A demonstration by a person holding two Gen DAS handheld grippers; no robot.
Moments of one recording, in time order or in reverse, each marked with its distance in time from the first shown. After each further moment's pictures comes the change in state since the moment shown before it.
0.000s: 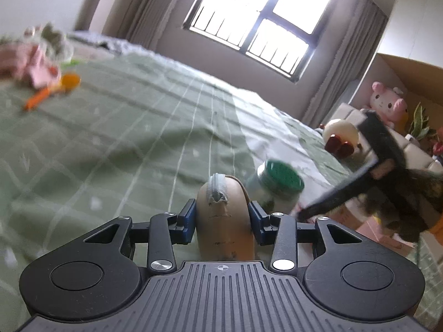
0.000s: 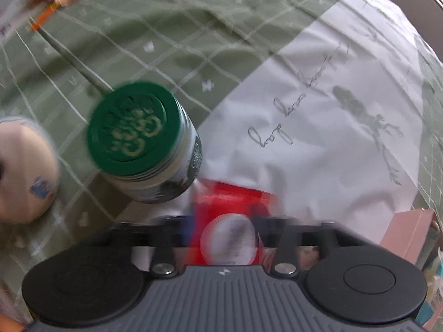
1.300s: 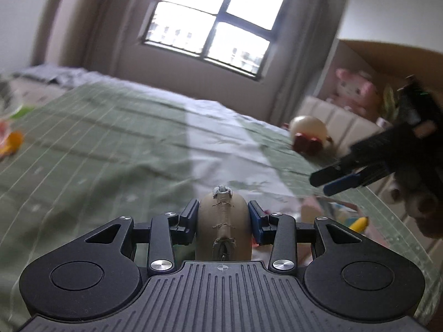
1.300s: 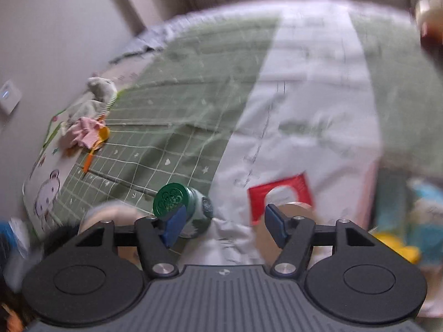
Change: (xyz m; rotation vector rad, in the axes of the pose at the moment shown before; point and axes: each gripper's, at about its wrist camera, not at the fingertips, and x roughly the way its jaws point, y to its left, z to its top) left arm 0.010 -0.072 0.041 0.112 -0.003 -0.086; right arm -0.083 -0.085 -0.036 0.510 -0.206 0.272
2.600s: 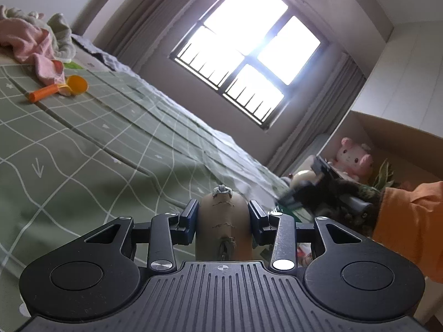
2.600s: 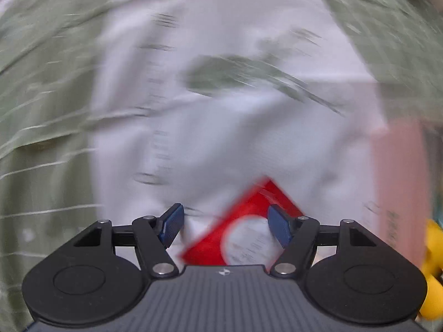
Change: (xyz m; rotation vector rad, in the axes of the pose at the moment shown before) left arm -0.030 0.155 -0.073 -0.262 -0.190 -0.122; right arm 0.188 -0.012 0.067 0.247 0.213 -0.418
